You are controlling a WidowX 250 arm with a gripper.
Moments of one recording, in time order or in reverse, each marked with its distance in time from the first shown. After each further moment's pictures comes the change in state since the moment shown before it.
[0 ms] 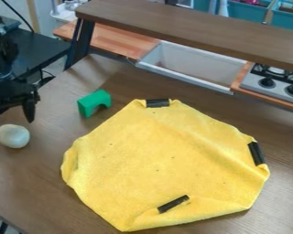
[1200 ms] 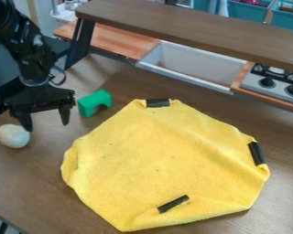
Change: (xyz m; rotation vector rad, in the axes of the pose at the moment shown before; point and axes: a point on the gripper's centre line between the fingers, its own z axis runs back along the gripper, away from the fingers) arm -0.022 -0.055 0.002 -0.099 -0.065 -0.166
